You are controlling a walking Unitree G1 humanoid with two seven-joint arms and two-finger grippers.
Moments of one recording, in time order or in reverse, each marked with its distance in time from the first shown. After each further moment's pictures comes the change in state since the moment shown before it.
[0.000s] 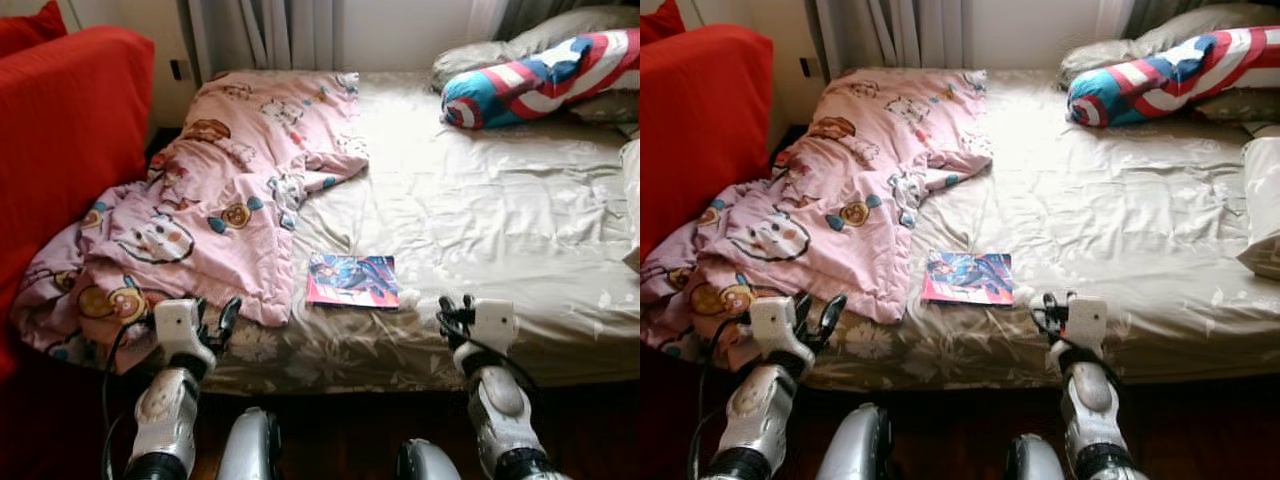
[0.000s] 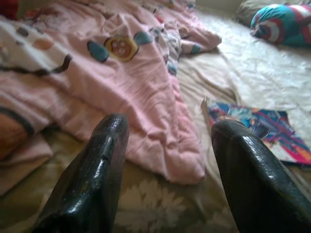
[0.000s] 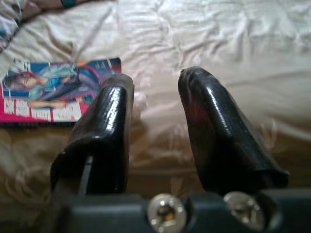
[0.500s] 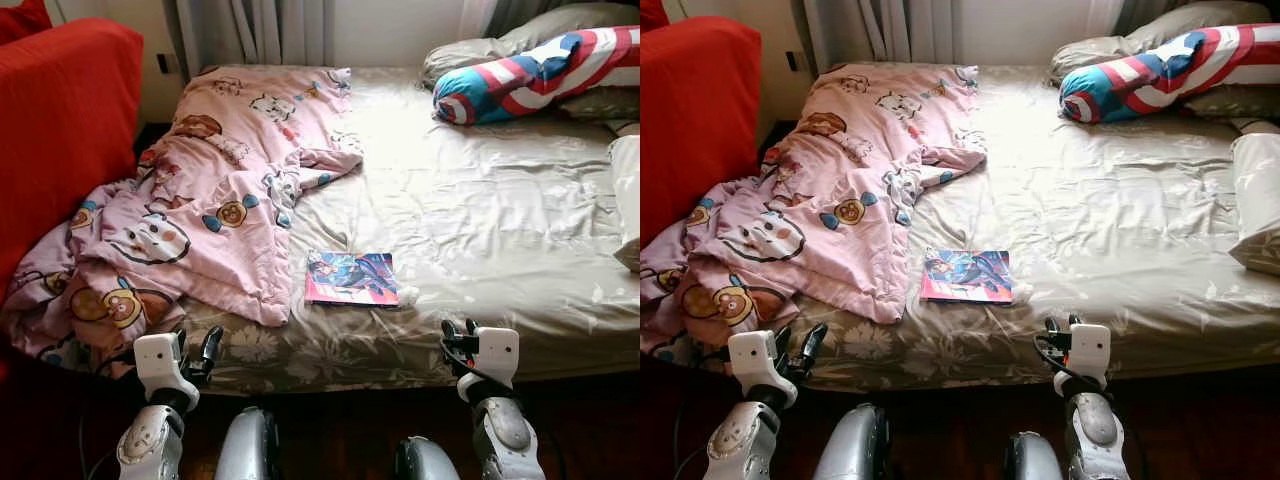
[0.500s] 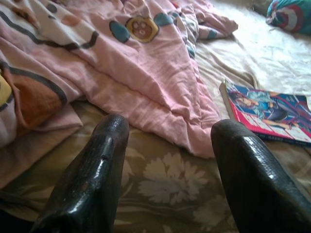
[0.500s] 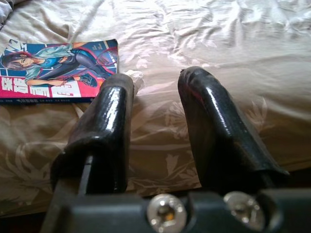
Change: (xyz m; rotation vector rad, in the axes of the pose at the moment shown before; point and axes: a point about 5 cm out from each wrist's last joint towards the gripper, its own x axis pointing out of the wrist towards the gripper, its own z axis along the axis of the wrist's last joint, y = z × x) left arm -0.028 0.012 -0.012 0.010 0.039 0.066; right arm -0.020 -0.005 -0.016 -0.006 0.016 -0.001
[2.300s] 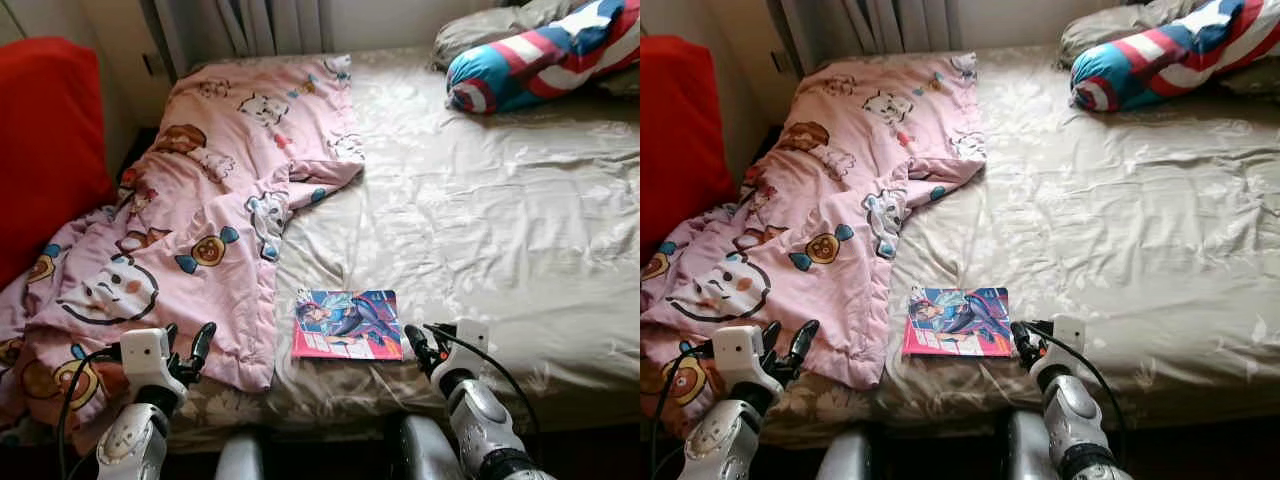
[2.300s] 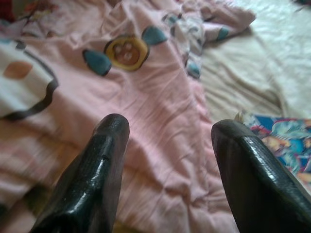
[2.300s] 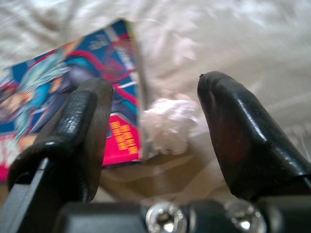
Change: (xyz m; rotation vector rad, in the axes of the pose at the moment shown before) left arm -0.015 0.006 0.024 0.033 0.009 -0.021; right arm 0.024 0.027 -0.010 0.327 0.250 0.057
